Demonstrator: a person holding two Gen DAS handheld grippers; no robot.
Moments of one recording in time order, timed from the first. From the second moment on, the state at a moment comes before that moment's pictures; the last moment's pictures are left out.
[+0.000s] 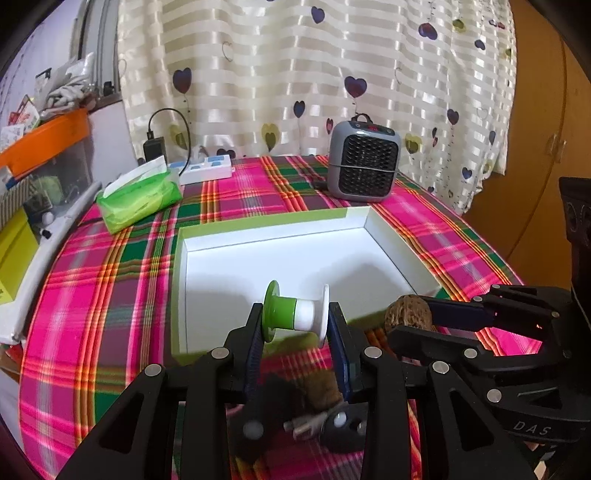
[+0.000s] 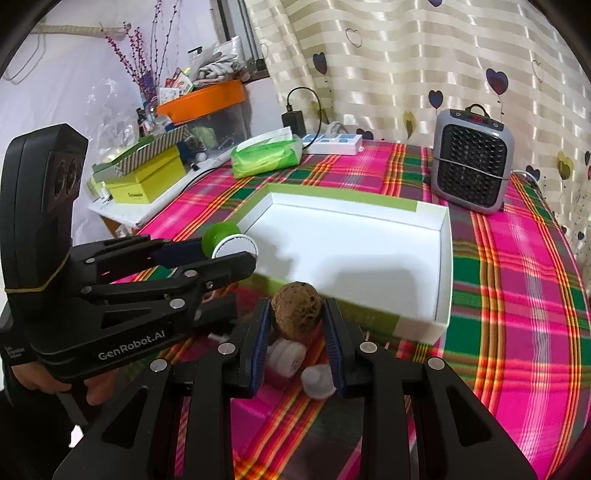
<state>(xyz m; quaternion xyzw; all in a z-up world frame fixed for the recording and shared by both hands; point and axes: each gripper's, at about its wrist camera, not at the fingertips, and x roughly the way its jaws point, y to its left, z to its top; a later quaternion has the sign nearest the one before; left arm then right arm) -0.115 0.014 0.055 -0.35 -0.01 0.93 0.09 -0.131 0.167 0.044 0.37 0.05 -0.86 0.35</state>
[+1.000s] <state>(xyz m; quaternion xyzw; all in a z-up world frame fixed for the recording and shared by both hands) -0.182 0.020 0.024 -0.40 -0.01 0.92 0.07 -0.202 0.152 0.015 0.41 0.07 -0.86 0.31</state>
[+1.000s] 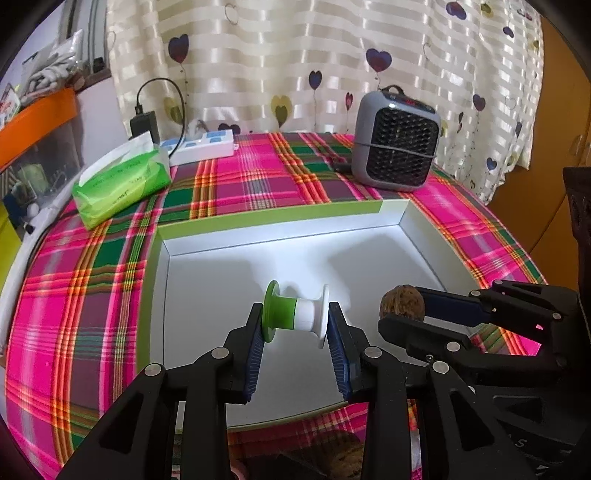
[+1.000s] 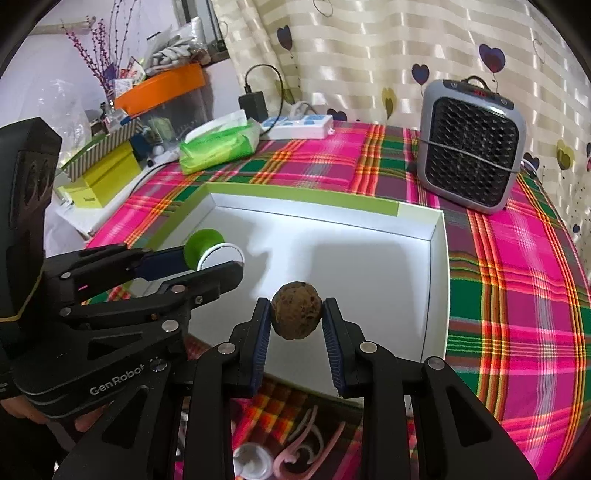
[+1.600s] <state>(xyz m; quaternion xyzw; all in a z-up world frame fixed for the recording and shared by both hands) -0.188 0.019 0.011 -0.42 -0.01 0.91 0.06 -0.206 0.151 0.007 0.42 0.08 -0.85 0.30</state>
